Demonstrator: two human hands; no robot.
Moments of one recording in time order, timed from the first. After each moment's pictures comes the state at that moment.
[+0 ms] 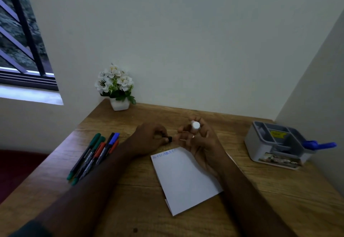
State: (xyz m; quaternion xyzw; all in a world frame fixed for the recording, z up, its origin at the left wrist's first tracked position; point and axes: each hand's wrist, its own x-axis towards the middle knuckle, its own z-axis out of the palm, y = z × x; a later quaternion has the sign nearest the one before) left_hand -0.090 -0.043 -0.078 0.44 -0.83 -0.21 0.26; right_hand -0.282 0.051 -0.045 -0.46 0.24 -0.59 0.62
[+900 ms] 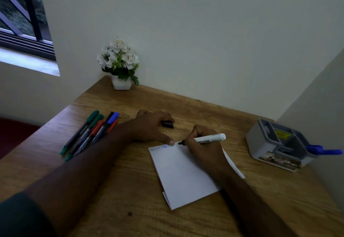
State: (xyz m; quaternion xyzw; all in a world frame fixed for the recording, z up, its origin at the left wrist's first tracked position) left_hand -0.091 -0.035 -0.075 0.45 -0.85 -0.24 0.11; right_hand -0.287 0.063 -0.075 -0.64 0.57 -0.43 0.27
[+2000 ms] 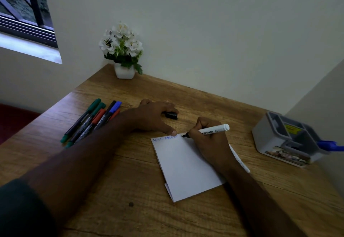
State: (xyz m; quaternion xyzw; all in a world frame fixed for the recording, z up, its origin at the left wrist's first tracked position) left_hand -0.092 -0.037 -0.071 0.45 -0.86 -0.24 0.08; right_hand -0.290 0.055 -0.079 -0.65 0.58 -0.43 0.25
